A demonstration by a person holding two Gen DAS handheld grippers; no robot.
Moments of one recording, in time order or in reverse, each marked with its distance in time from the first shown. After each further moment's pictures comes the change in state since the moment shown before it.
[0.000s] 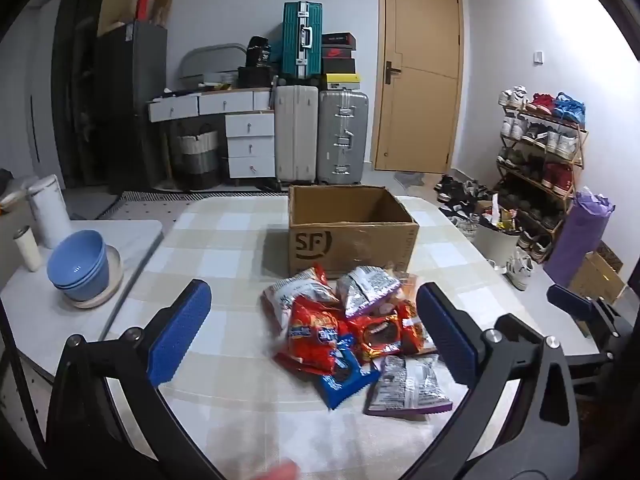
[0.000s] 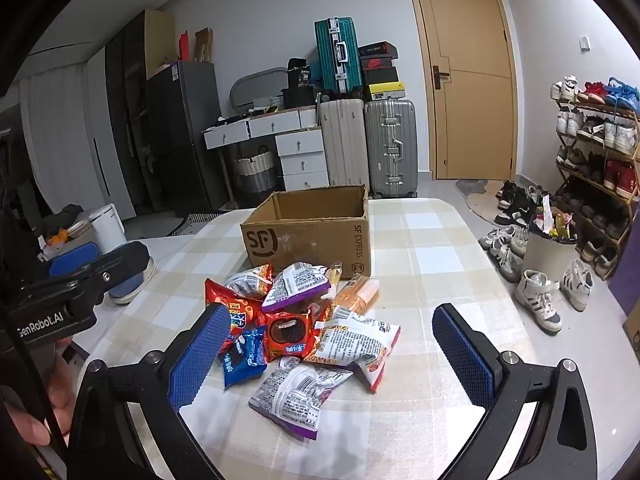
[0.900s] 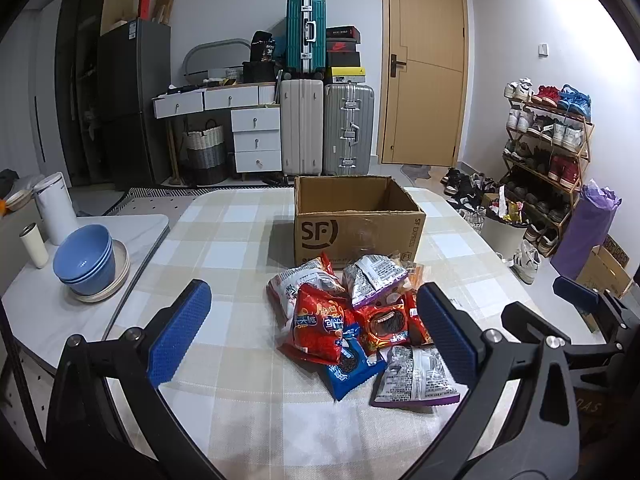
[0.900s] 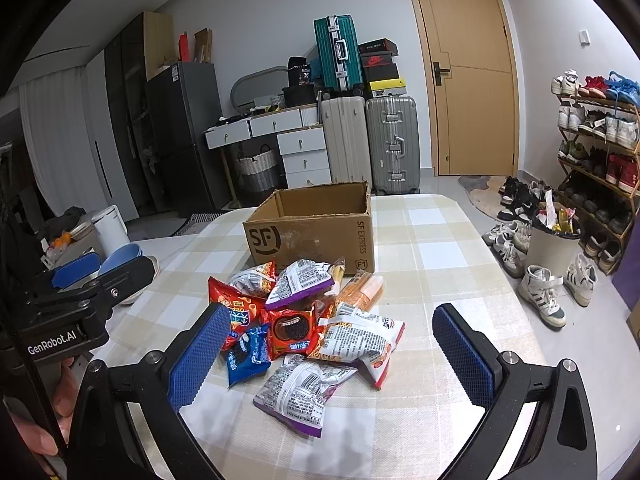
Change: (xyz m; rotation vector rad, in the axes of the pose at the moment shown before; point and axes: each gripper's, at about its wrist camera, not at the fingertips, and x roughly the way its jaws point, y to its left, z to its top) left arm 0.003 0.003 -0.012 -0.022 0.010 0.003; right arm 0.003 0.002 -0.003 0.011 0.010 0.011
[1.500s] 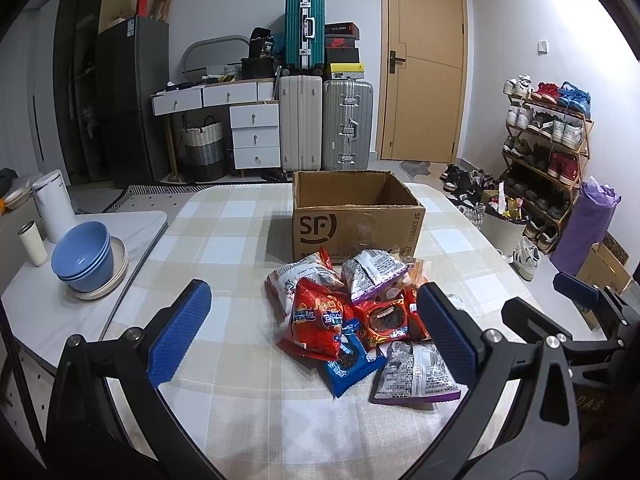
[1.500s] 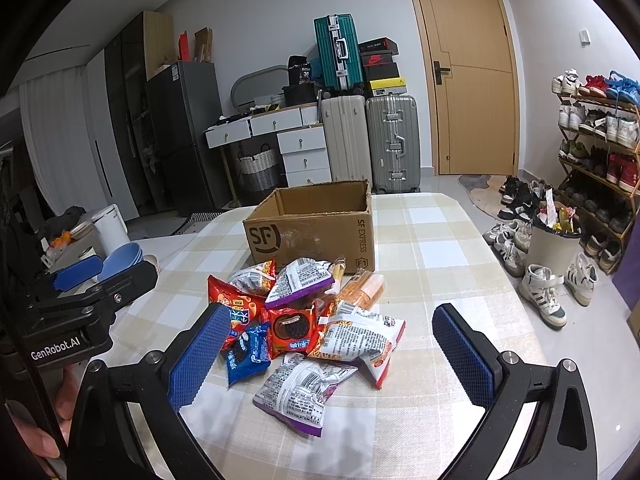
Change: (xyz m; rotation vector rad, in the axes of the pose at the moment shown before) left arm 0.001 0.000 -0.004 0.001 0.006 -0.004; right arm 0.000 0.000 0.000 0.003 0.001 0.003
